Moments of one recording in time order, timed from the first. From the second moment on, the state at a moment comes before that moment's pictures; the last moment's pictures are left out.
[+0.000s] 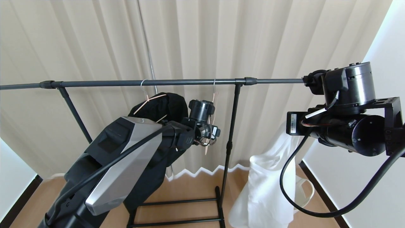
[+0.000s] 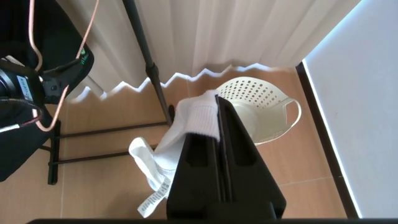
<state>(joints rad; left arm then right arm) -0.58 2.57 -2.00 -0.07 0.27 0.00 0.53 1.63 -1.08 -0.01 -0.57 0.33</state>
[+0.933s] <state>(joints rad) -0.58 2.57 -2.00 -0.12 0.29 0.03 0.53 1.65 -1.06 -0.04 -0.58 0.32</state>
